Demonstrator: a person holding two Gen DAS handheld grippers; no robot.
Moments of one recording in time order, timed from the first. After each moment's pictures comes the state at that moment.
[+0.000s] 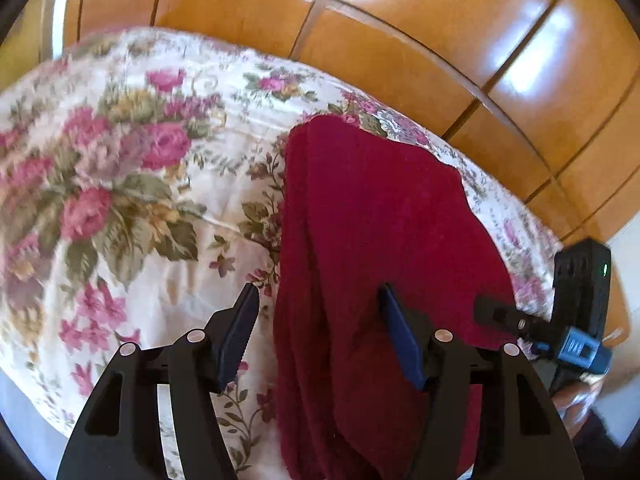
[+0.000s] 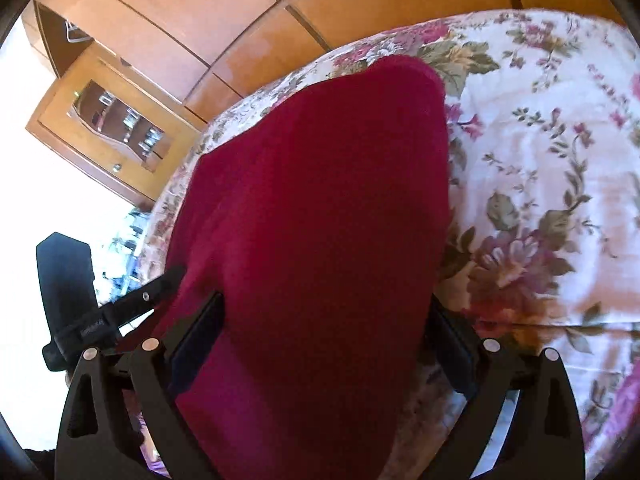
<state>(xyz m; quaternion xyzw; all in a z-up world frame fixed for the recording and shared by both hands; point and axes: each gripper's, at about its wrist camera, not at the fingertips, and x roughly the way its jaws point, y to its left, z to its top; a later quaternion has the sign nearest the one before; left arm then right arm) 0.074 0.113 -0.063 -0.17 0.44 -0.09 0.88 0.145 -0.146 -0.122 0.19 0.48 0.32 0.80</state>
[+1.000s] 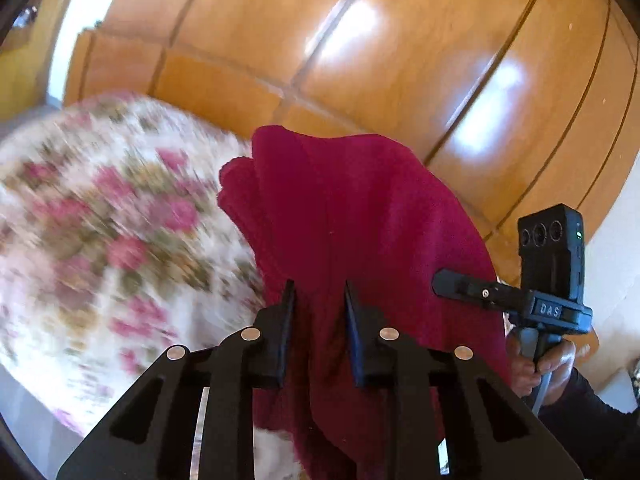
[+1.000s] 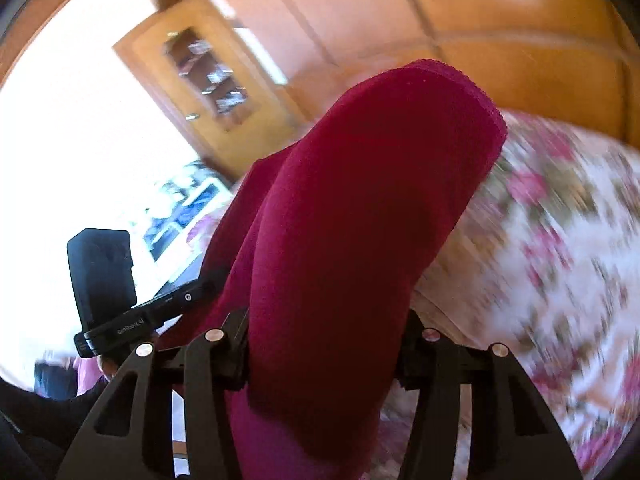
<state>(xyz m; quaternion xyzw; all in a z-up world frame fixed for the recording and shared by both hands) -0.010 0.151 0.009 -0.23 0.29 -0.12 0.92 0.118 -0.066 -0.004 0.07 0.38 0.49 0.79</state>
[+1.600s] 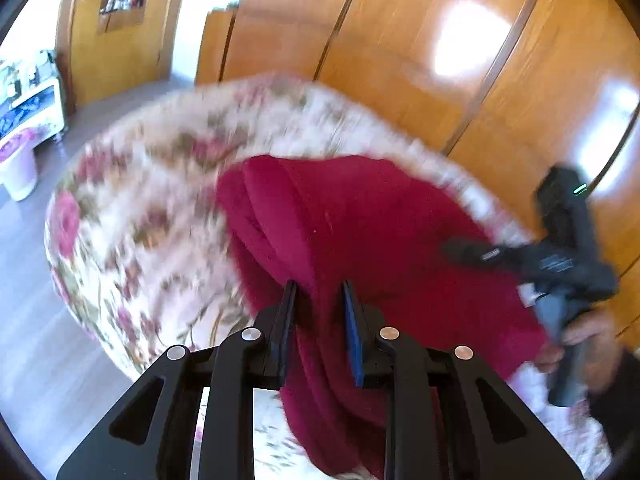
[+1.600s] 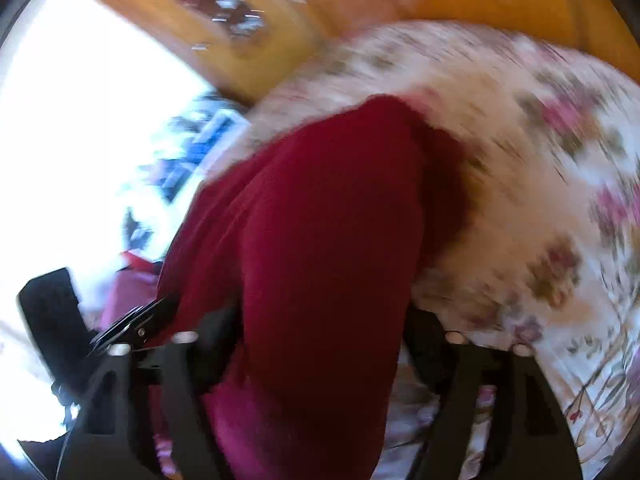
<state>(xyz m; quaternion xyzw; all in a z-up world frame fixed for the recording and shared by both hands) 0.019 0.260 -0.054 -0.23 0.37 0.11 0.89 0.250 0.126 -0.113 0.03 0.52 0.48 0.71</state>
